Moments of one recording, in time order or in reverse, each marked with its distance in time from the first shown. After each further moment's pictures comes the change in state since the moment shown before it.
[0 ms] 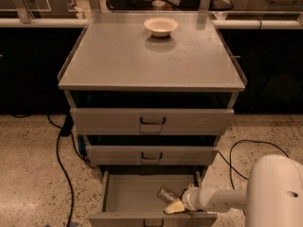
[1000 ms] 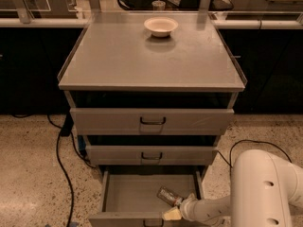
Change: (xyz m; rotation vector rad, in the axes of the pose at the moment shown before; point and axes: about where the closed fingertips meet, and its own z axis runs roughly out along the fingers) arm 0.033 0.020 0.019 0.075 0.004 0.132
